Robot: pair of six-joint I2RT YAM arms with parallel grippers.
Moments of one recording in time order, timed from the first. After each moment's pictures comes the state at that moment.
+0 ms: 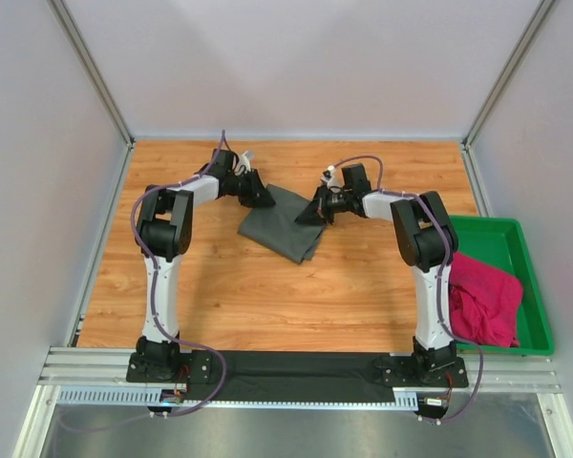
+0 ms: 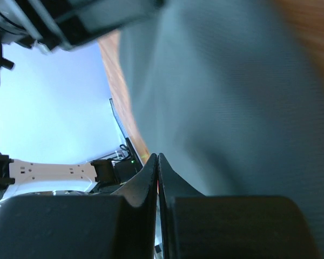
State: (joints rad) left arm -0.22 2.28 1.59 -0.18 0.68 -0.50; right arm 0.32 2.22 1.43 0.02 -0.95 0.86
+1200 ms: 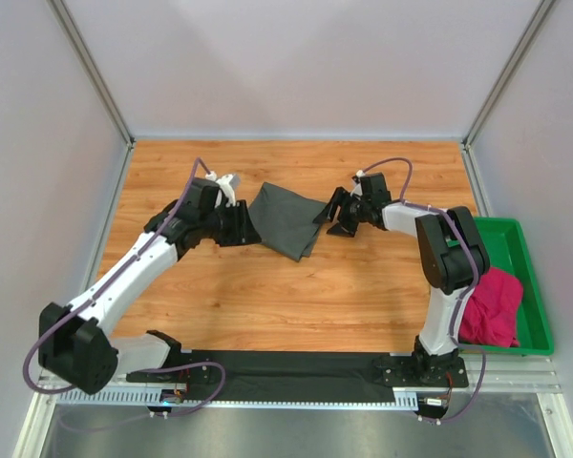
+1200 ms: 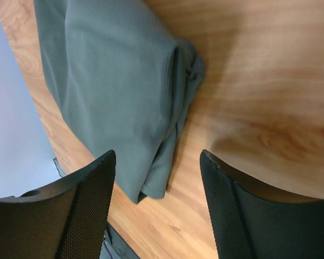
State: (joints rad) left arm -0.44 1.29 1.05 -0.52 0.32 -0.48; right arm 0.27 1.91 1.09 -0.02 -0.56 0.76
